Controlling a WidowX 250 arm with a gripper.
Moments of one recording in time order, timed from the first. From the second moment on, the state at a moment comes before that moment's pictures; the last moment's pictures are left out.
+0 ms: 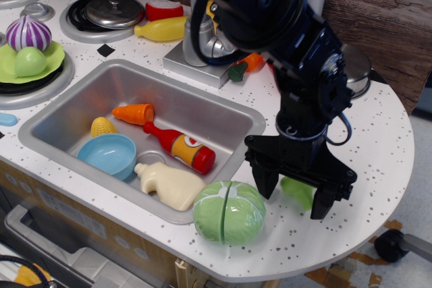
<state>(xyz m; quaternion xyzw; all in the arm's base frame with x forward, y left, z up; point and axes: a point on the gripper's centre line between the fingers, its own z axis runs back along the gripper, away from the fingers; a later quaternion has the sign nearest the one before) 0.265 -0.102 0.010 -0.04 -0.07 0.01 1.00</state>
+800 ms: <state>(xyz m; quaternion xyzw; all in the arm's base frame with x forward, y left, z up) 0.298 -0.110 0.002 -0.06 -0.13 0.01 0.99</state>
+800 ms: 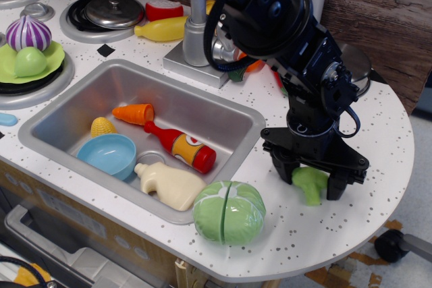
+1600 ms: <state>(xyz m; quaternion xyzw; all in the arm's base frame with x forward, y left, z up) 0.290 -0.070 0.038 0.04 -0.07 0.00 1.00</state>
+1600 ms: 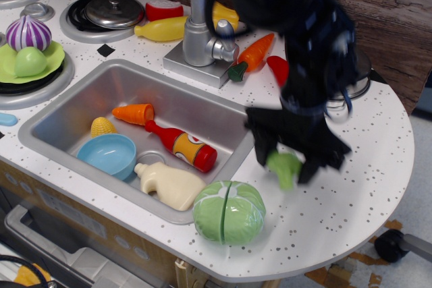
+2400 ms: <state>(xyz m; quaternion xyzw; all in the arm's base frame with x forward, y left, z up) 0.292 0.108 0.053 0.13 -0.05 -0.11 0.98</state>
